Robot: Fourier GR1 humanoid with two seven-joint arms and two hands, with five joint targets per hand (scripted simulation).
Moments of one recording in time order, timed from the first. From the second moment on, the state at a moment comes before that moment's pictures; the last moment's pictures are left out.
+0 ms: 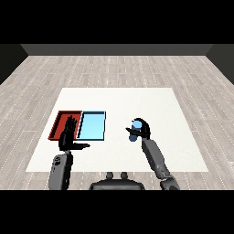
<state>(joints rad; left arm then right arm) -0.01 0.07 0.09 -1.60 0.15 -0.14 -0.29 -0.41 -0.01 0.03 -0.90 -0.22 -0.21 -0.38</state>
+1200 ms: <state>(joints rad) -0.06 0.00 -0.06 -1.58 0.14 -0.11 -0.19 -0.42 -0.03 0.16 -1.29 -0.10 -0.21 -0.20</state>
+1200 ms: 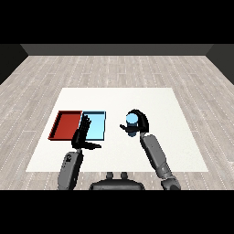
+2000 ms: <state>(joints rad) -0.19 0.00 -0.24 -1.44 0.20 0.05 -0.13 -0.44 0.00 0.19 -1.31 -0.08 -0.19 -0.18</state>
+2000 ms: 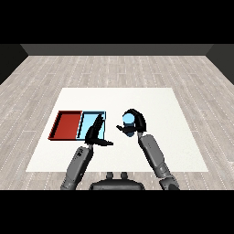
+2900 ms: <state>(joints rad) -0.32 0.00 -0.41 -1.24 0.26 0.21 -0.19 -0.45 0.00 0.31 -1.37 -0.08 -0.24 -0.15</state>
